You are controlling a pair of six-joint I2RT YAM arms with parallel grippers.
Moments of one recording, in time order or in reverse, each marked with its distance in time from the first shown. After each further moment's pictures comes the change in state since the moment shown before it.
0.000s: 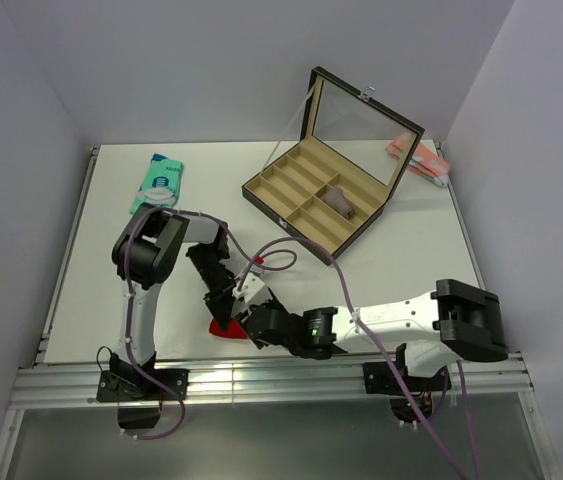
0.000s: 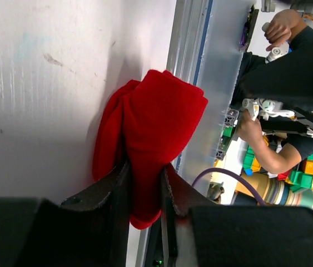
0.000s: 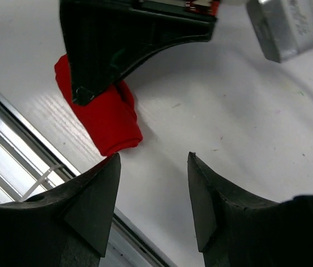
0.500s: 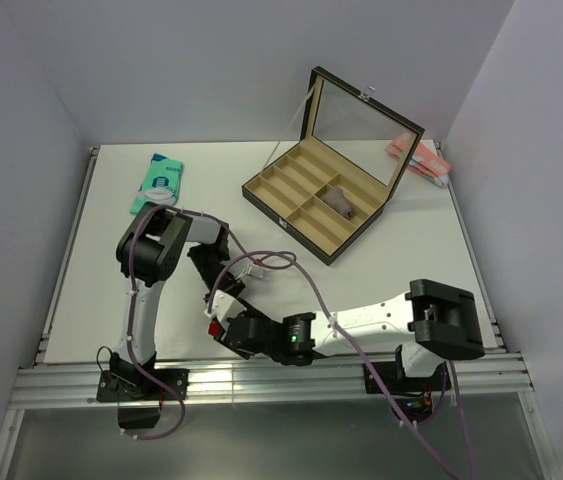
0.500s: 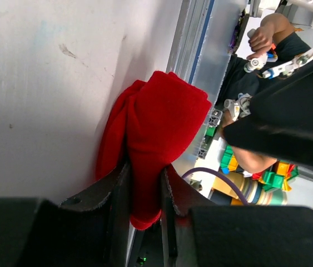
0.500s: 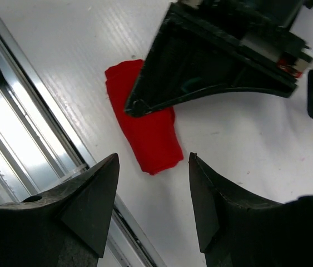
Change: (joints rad) left arm 0.001 0.037 0.015 -0.019 -0.012 -0.075; right arm 0.064 0.138 0.123 0.021 -0.072 -0.214
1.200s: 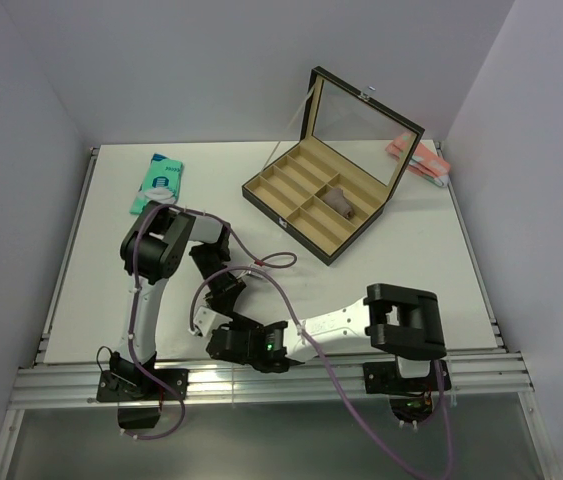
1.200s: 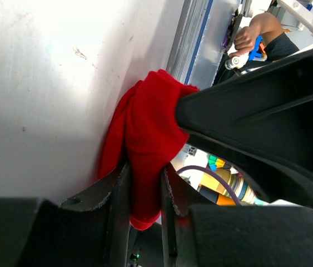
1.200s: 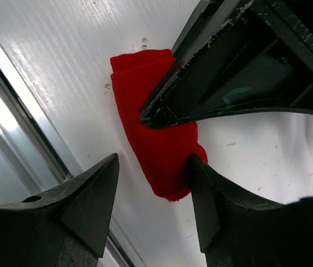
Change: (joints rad) left arm 0.000 0.043 0.035 -0.038 -0.003 -0.017; right arm 0.035 0.214 0.103 -0.030 0.040 -0.091
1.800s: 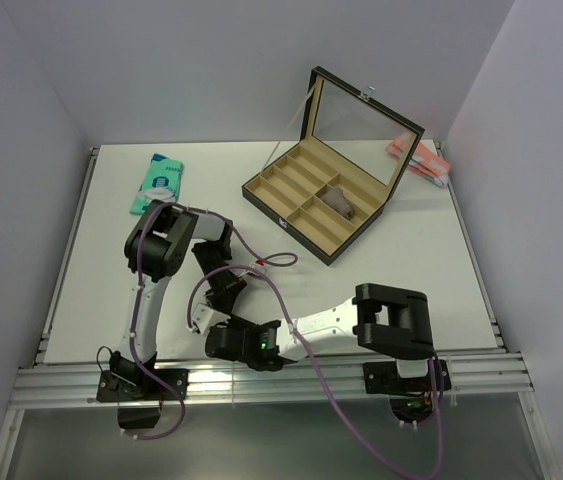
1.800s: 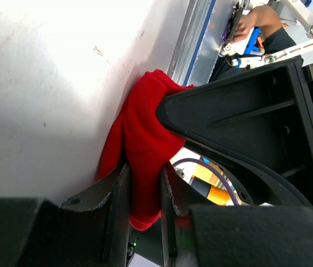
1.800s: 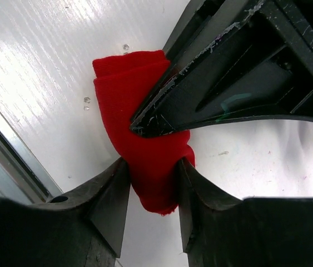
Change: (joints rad) left arm 0.000 0.043 0.060 -0.053 -0.033 -0.011; right arm -0.020 0.076 0.032 0.011 0.051 -0.009
